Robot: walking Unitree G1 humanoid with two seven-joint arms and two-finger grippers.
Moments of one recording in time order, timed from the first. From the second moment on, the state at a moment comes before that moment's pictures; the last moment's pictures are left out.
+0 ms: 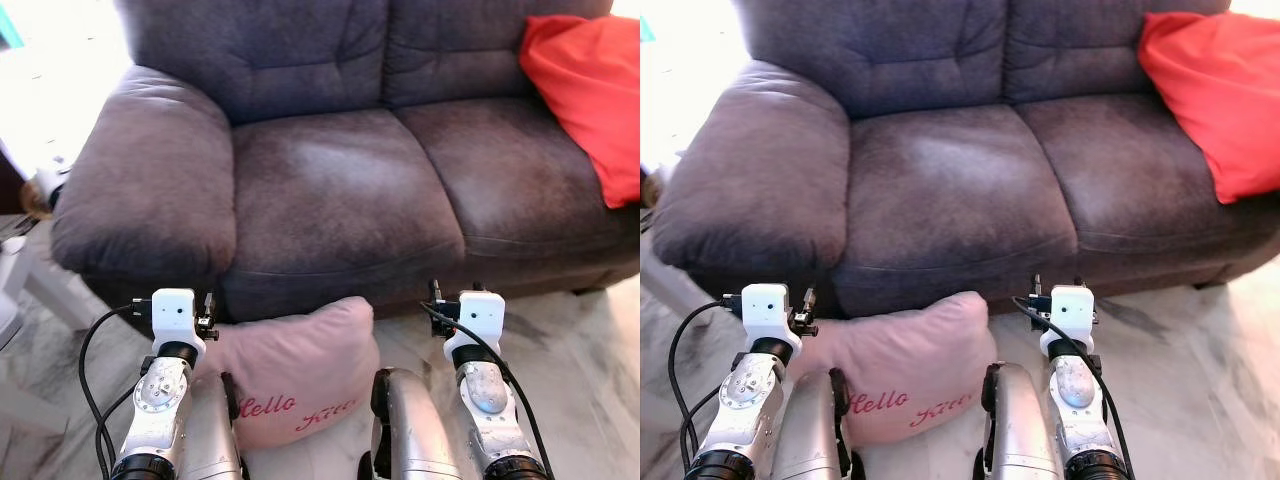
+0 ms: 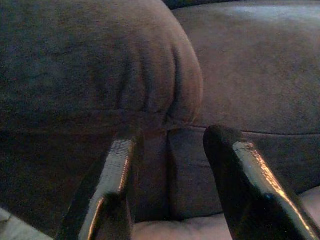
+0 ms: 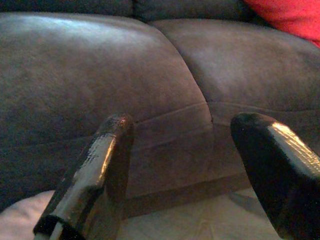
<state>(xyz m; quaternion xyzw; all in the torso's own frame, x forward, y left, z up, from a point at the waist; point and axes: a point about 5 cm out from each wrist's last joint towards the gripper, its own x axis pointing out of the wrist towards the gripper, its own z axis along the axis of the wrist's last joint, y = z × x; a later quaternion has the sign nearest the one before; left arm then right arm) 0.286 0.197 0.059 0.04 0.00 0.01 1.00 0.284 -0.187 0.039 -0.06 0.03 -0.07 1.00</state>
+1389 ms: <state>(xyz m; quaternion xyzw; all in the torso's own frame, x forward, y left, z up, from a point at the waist) 0.288 0.196 0.059 0.04 0.00 0.01 1.00 0.286 -0.180 0.039 -0.08 0.03 -0.05 1.00</state>
